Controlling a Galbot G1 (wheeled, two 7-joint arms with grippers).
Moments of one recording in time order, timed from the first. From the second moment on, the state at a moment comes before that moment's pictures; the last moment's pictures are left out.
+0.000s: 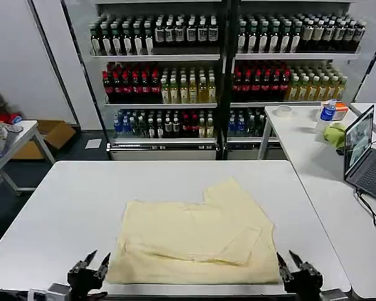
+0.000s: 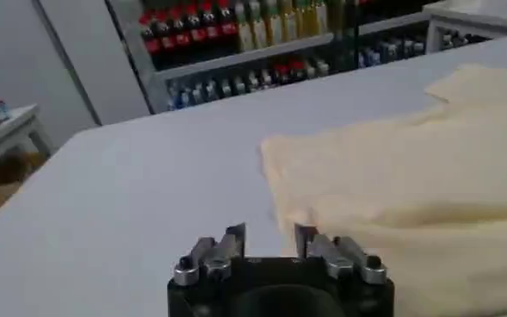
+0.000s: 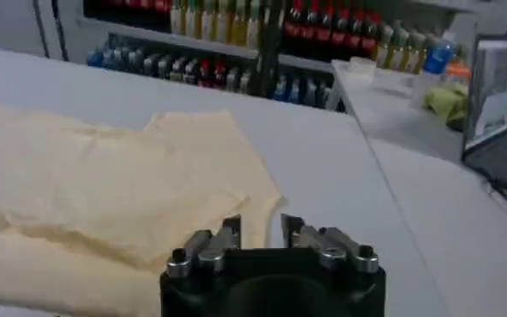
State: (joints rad) left arm 1.81 -1.13 -0.65 -2.30 -0.28 0.52 -0.11; right arm -1.90 1.03 0.67 2.48 0.42 -0.53 0.27
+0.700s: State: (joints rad) left arm 1.41 -1.03 -0.56 -2.04 -0.52 0.55 -0.18; right arm -1.23 0.98 0.37 2.10 0.63 -0.57 0.34
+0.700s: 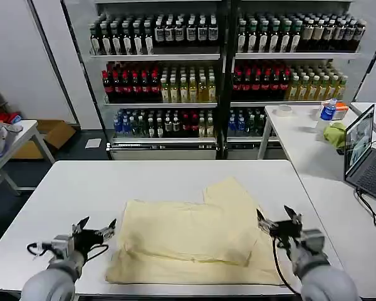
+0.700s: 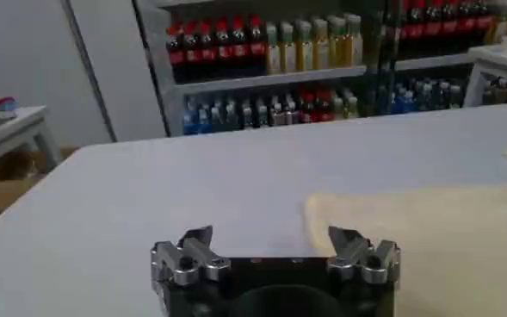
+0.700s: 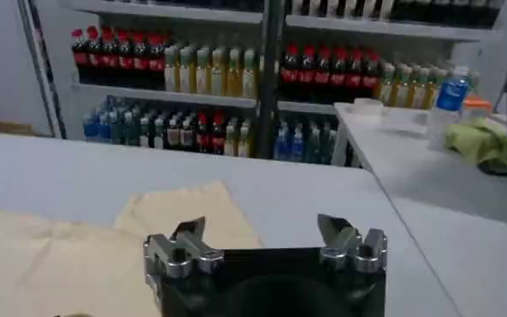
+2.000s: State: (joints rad) left arm 0.97 -1.03 -0.23 -1.68 -0.58 0.58 -0.18; right arm -0.51 1.27 0.02 1.22 0.65 -0.58 0.32
